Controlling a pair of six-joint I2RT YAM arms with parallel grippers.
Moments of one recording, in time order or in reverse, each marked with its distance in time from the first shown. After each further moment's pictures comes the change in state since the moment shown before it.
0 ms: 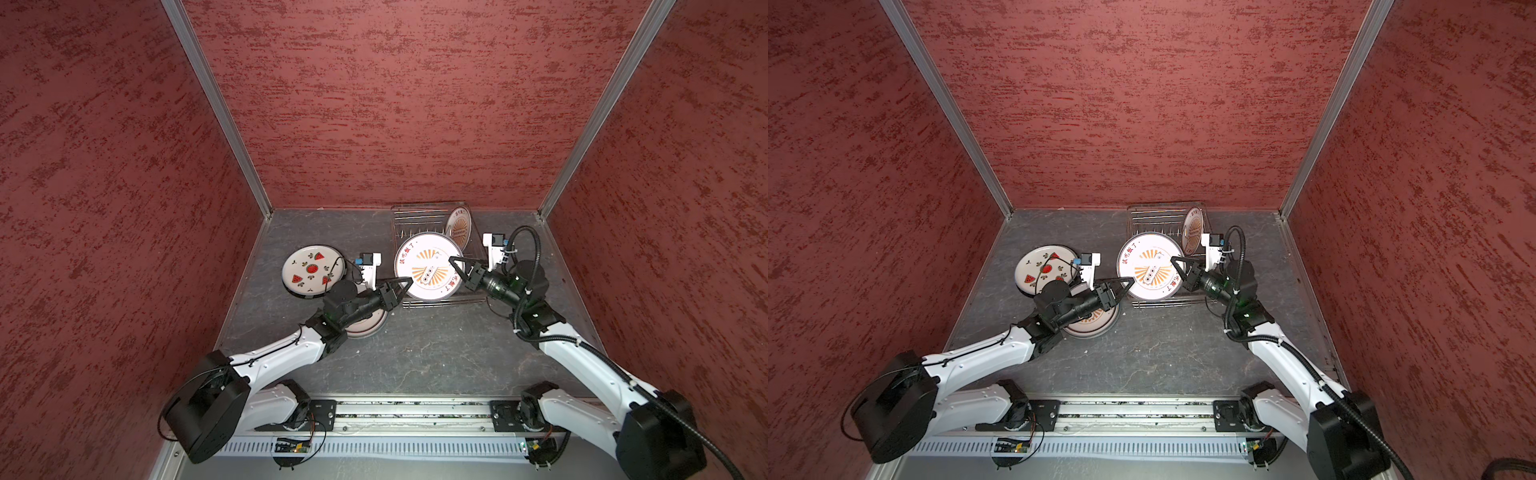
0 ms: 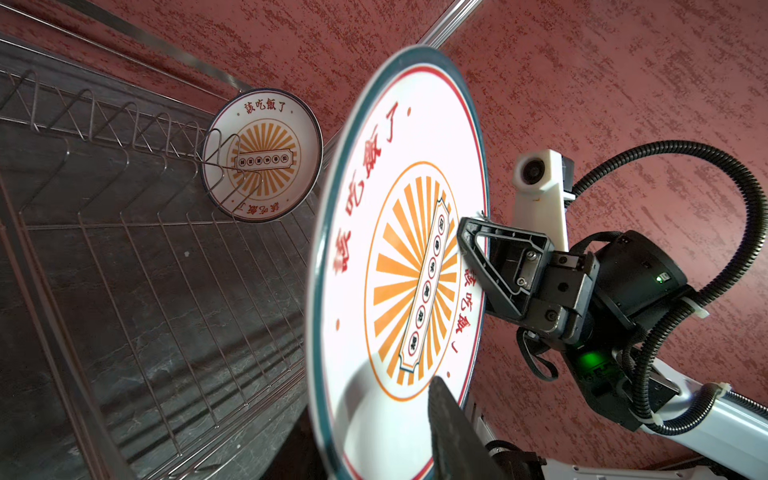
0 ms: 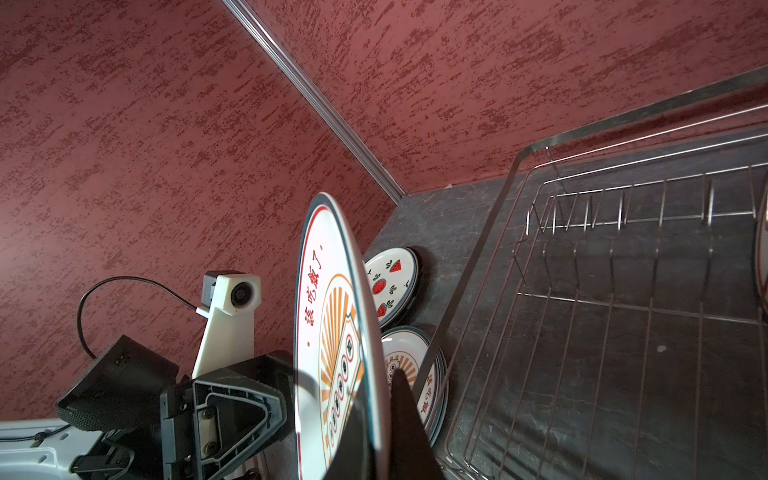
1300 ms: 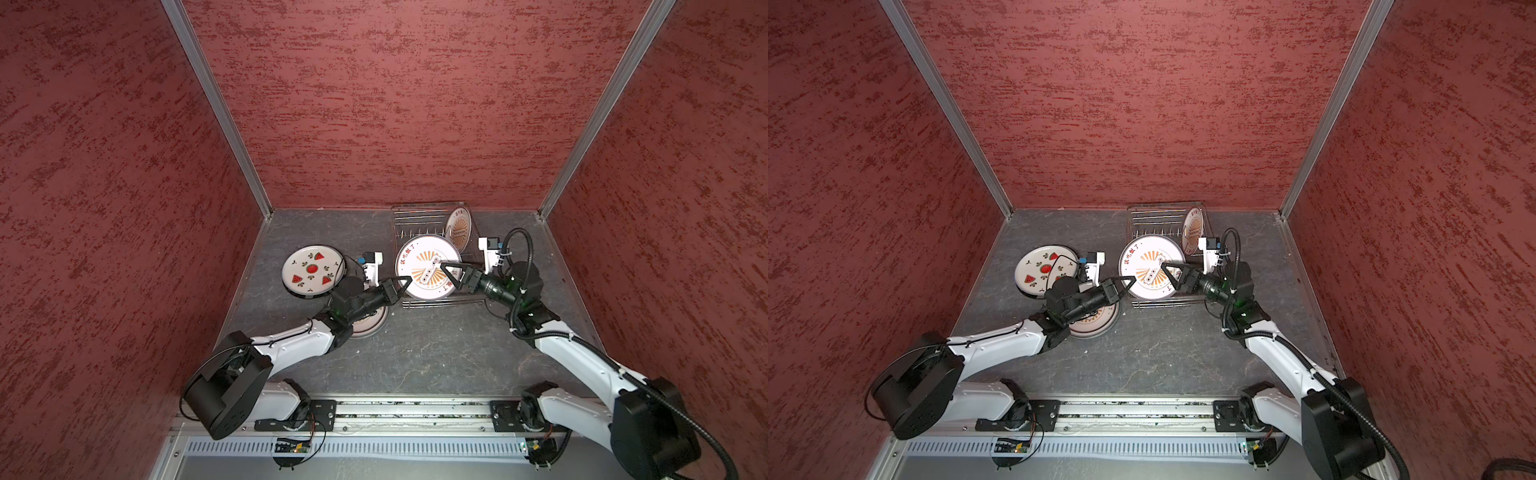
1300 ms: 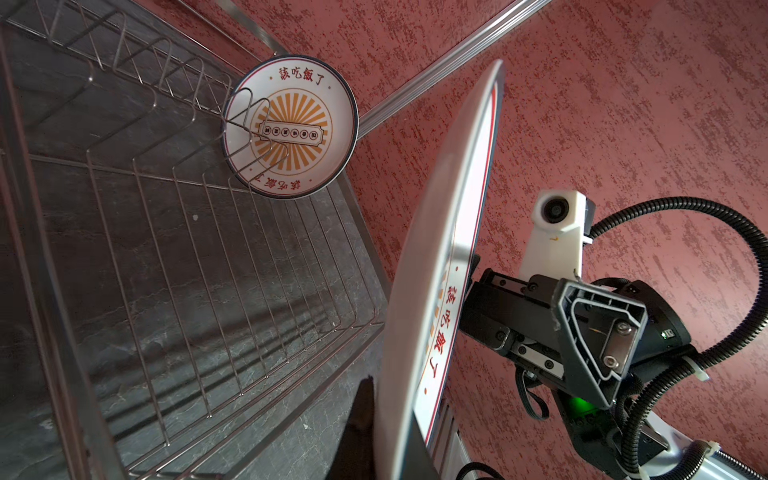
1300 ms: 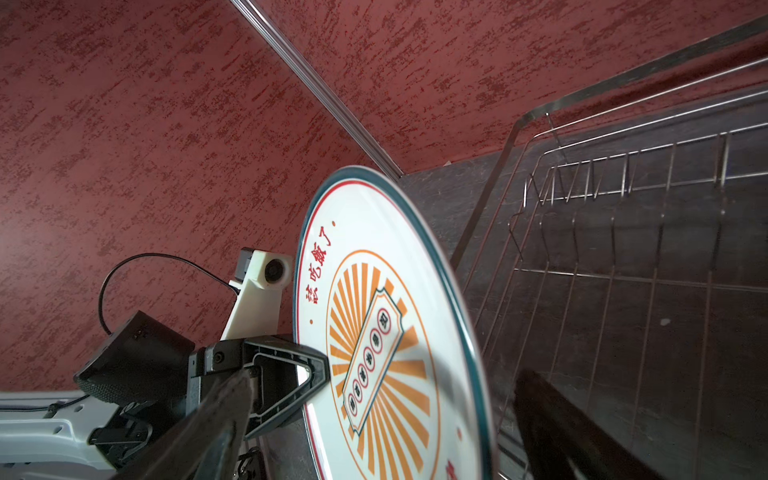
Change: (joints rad) left arm 0.031 0.113 0.018 0.057 -0.005 -0.164; right arm -0.010 0.046 -0.035 0.026 -0.030 -0.018
